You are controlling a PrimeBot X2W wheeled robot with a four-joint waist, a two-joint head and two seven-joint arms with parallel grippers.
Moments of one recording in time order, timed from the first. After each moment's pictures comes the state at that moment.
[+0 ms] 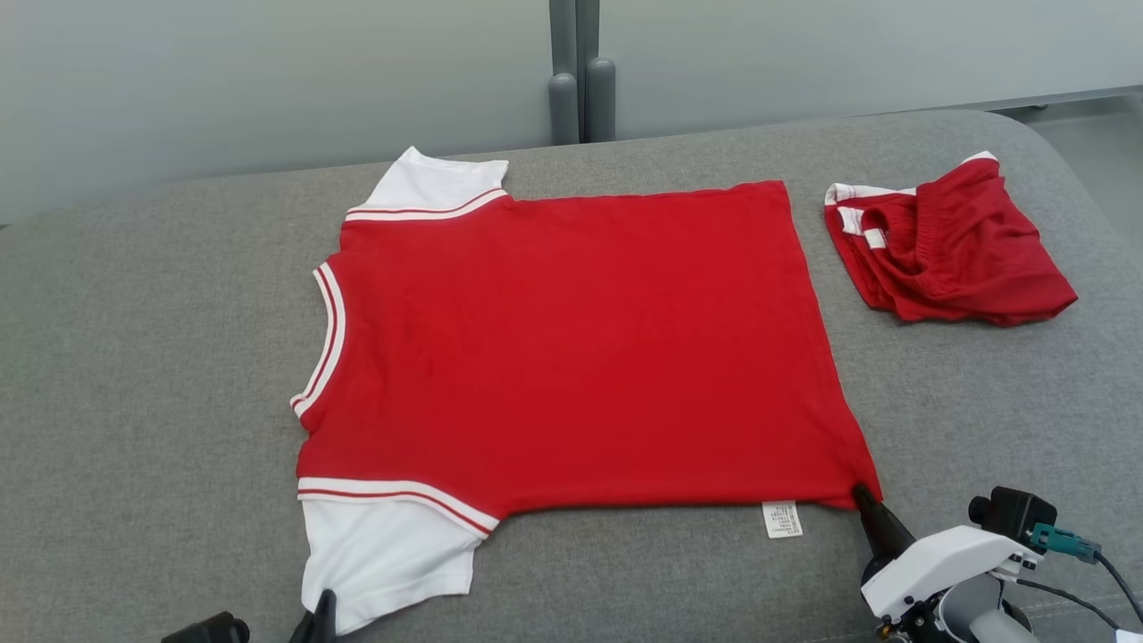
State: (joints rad) left arm 0.16 0.08 -0.20 0.29 -0.66 0.05 -0.09; right arm -0.10 -0.17 0.39 0.65 0.96 0.11 -0.19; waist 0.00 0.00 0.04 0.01
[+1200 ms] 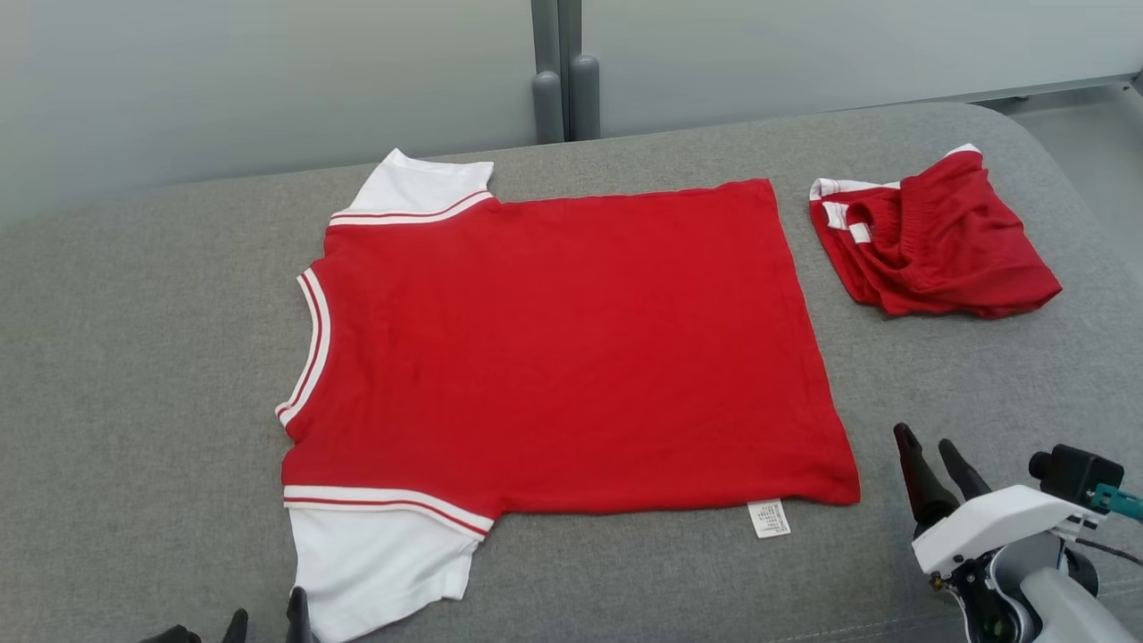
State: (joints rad) left arm 0.17 0.10 -0.15 0.33 -0.65 0.08 -0.14; right arm -0.14 -0.24 0.34 0.64 0.88 0.11 -0.24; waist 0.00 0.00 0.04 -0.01
